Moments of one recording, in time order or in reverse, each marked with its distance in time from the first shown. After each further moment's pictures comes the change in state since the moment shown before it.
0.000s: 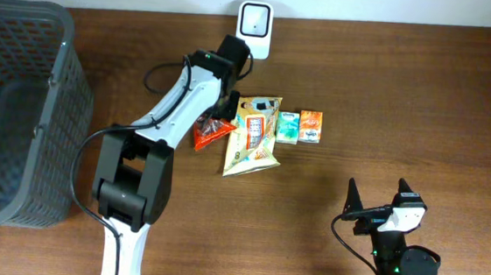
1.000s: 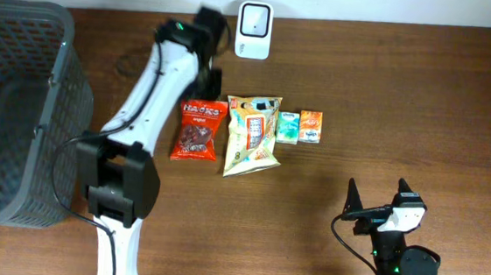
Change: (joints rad) left arm 0.093 -0.009 0.332 -0.334 0.080 -0.048; right arm 0.000 0.001 0.000 0.000 0.000 0.000
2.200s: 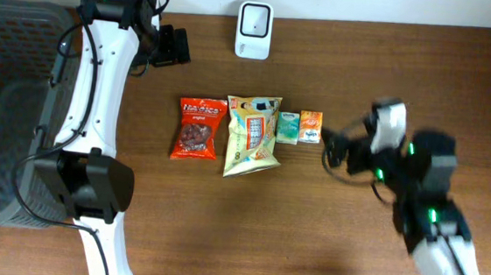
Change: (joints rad) left arm 0.203 -0.026 0.207 -0.072 0.090 -0.002; right arm -0.004 1.037 0.743 -0.111 -0.418 -0.016
